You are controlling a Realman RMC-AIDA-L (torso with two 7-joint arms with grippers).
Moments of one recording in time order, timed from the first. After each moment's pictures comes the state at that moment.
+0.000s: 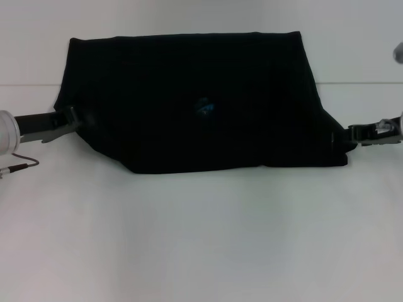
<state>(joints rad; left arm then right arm) -0.67 -1.99 0.58 0.56 2.17 1.04 -2.30 0.86 1.97 -0.89 -0.47 -2.59 -0.80 2.59</state>
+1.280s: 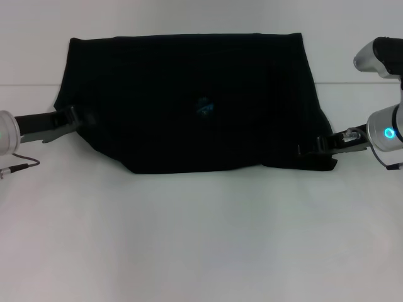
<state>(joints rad) -0.67 -1.99 0.57 0.56 2.17 1.04 -2.30 0.90 2.01 -0.93 -0.46 -2.57 -0.87 2.56</state>
